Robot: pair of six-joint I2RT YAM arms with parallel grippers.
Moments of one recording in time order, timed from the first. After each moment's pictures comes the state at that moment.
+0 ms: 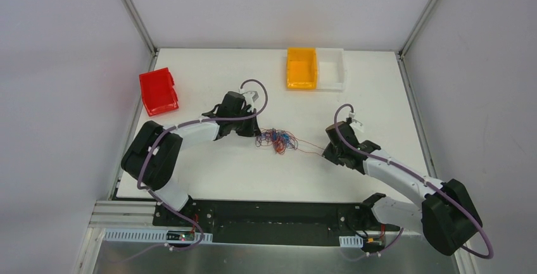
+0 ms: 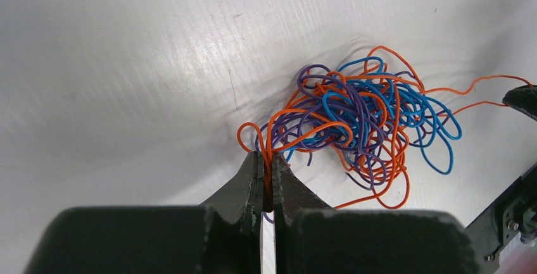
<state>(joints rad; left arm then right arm) -0.51 1.63 0.83 0.00 0.29 -0.39 0.60 1.12 0.54 -0.46 0.28 1.01</state>
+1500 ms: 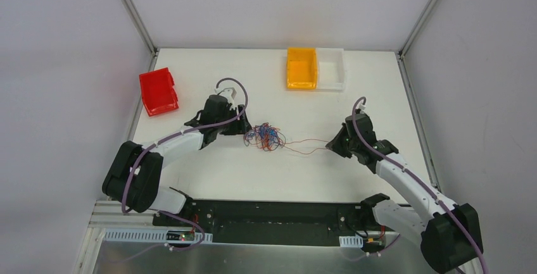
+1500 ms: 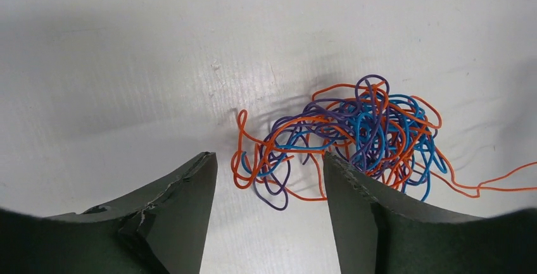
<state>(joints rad) -0.42 1.41 0.69 0.02 0.11 -0.46 0.41 0.96 0.57 -0.46 0.05 0.85</state>
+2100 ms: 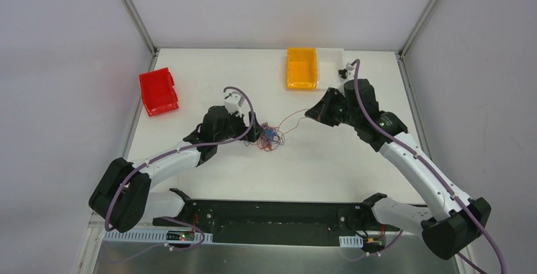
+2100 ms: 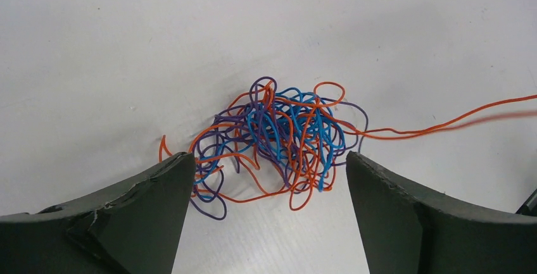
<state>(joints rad) -0.55 1.25 0.56 0.25 0.11 -0.37 0.54 1.08 1.03 -0.53 -0.14 0.75</state>
